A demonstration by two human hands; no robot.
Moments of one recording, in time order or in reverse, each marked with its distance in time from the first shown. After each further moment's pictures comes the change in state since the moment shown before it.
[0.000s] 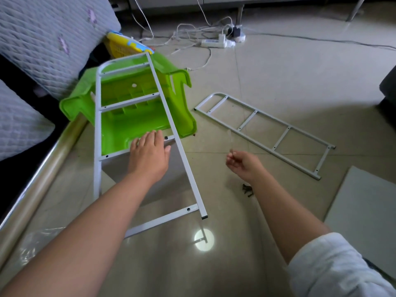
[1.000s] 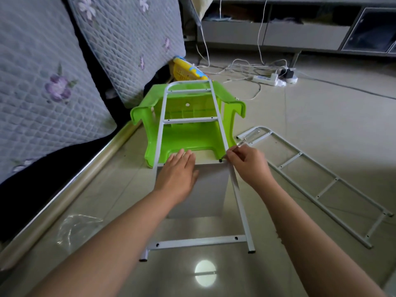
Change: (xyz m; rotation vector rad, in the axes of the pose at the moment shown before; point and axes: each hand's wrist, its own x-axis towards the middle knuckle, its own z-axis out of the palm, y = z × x) left_hand -0.021 -0.051 -0.006 -0.062 0.012 0.035; right_hand -0.073 -0.010 0.136 -1.188 -0.136 -0.953
